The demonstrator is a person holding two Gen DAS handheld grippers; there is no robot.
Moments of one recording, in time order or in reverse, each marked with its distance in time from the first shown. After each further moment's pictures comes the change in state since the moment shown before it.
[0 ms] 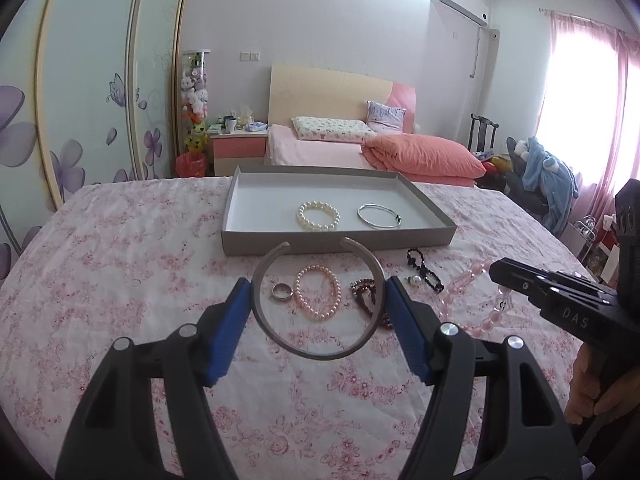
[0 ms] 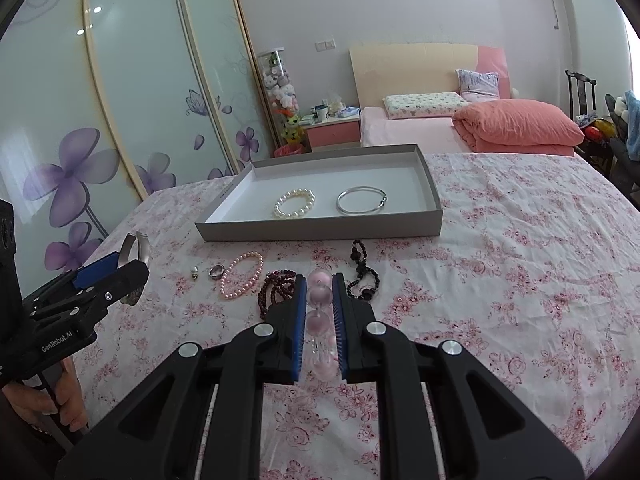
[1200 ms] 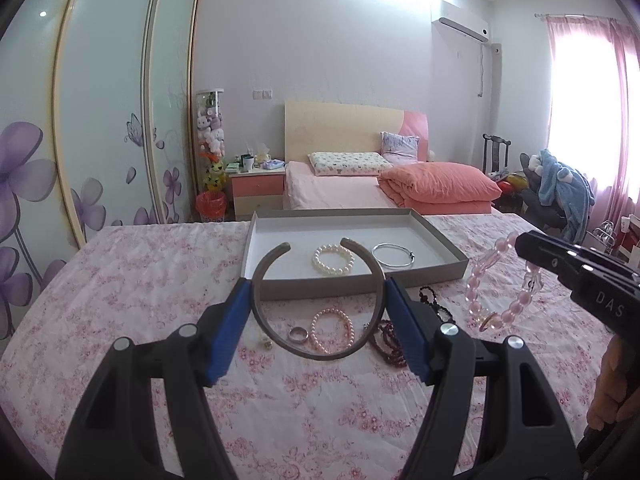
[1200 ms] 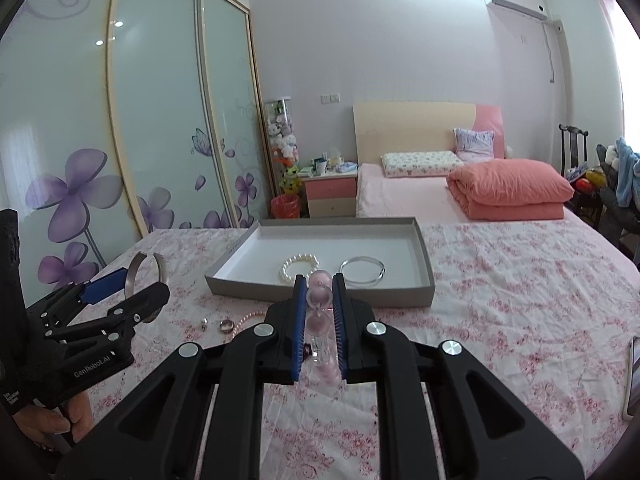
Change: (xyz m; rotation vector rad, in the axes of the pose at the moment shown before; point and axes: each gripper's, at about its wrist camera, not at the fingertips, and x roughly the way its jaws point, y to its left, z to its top) left arm -0.015 -0.012 0.015 0.048 -0.134 0.089; right arm -0.031 0.025 0.025 -0.089 -0.202 -0.045
